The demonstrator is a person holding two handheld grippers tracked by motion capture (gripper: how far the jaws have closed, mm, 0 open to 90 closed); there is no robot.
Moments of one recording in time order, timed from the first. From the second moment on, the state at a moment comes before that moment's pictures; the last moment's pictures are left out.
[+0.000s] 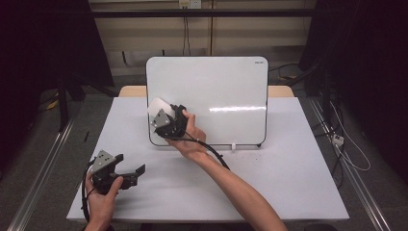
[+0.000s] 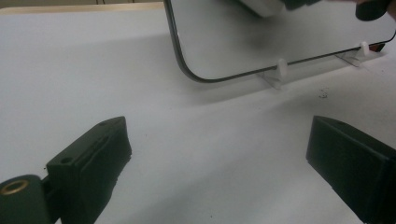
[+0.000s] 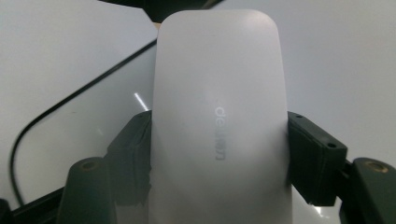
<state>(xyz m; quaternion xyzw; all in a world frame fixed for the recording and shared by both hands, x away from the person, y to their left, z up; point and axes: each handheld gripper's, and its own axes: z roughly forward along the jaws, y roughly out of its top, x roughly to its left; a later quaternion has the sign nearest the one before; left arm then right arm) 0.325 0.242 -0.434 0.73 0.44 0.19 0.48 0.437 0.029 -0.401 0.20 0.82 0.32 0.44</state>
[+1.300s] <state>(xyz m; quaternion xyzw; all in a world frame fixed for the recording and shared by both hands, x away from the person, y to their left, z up) 0.325 0.243 -0.435 0.73 0.45 0.20 0.48 0.438 -0.020 -0.392 0.26 0.80 0.32 0.43</state>
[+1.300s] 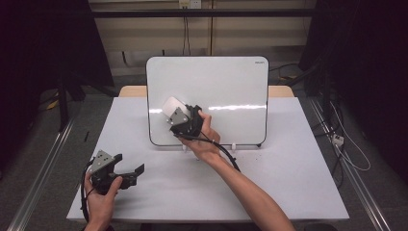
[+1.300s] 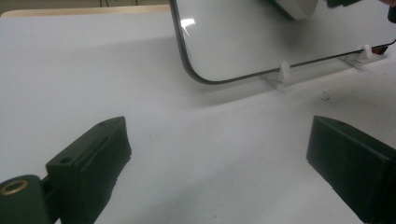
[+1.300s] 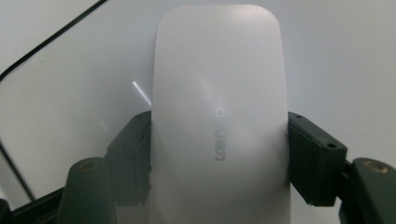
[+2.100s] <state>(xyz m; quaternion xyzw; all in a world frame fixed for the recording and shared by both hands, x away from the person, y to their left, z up) 0.330 0.241 -0.437 0.74 0.44 0.19 0.47 0.439 -0.048 -0.383 0.29 0.80 0.37 0.37</state>
